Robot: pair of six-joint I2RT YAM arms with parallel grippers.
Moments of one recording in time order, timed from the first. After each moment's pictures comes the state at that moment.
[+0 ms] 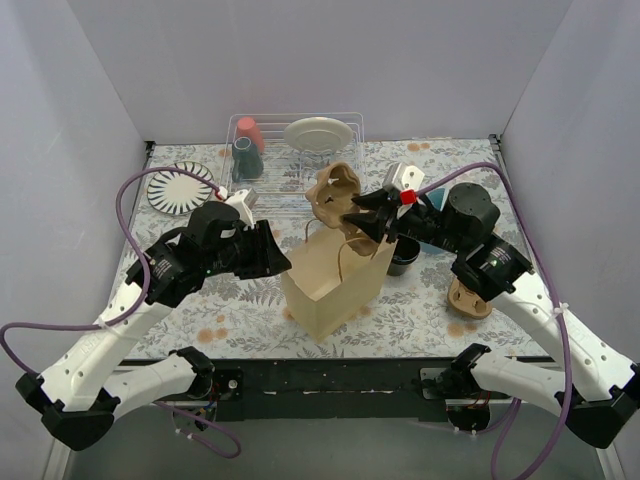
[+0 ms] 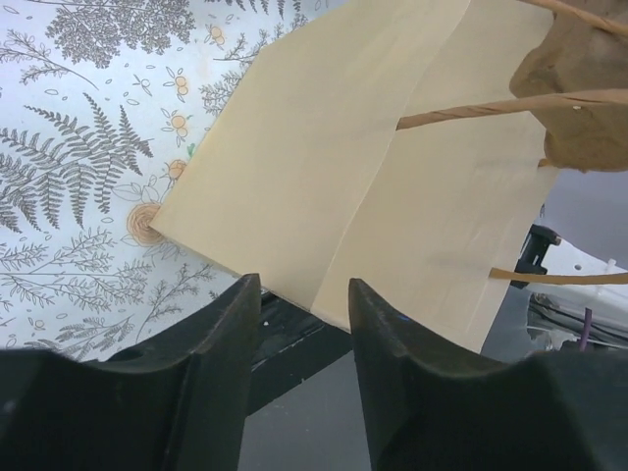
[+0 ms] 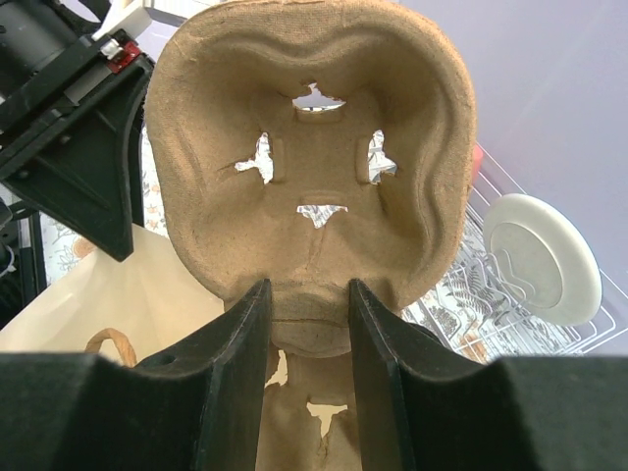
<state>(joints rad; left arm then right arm) -0.70 0.96 1.21 -0.90 0.10 -0.72 0.72 0.98 1.10 -0.12 -0.44 -0.19</state>
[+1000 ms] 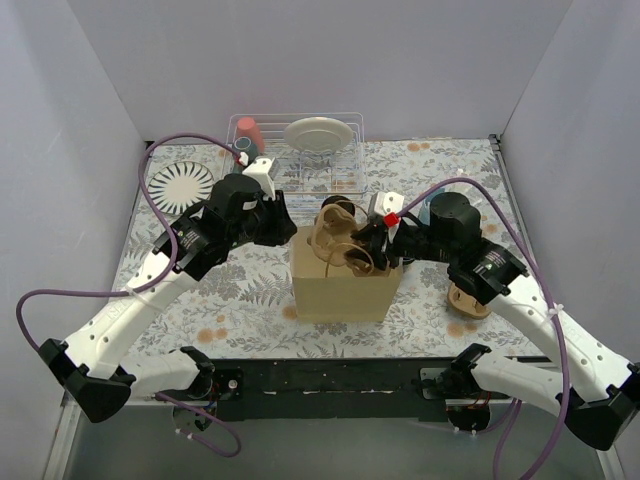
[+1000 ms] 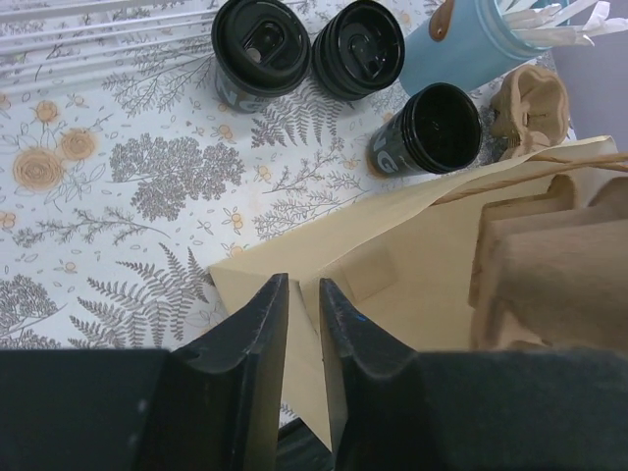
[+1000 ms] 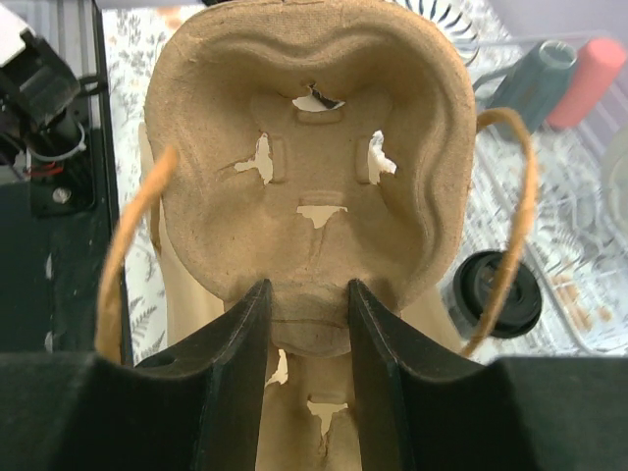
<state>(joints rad) -0.70 1.15 1.33 -0.73 -0.06 -0.49 0.72 0.96 1.04 -0.32 -0.57 -0.28</state>
